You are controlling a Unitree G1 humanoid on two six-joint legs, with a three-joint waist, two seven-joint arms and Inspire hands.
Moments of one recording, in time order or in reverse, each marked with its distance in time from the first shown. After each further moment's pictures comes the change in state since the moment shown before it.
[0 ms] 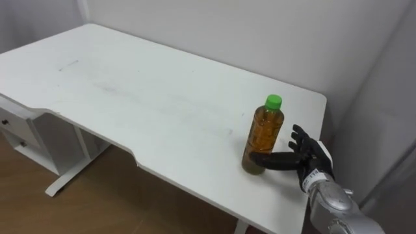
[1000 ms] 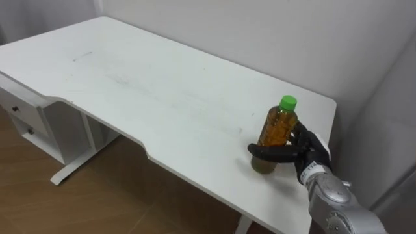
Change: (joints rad) left arm -0.025 -0.002 -0.037 0.056 -0.075 -0.015 0.000; right arm -0.060 0.000 -0.001 0.000 0.001 -0.001 0.015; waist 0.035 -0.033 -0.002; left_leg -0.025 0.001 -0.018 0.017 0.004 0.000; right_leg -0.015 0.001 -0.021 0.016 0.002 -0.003
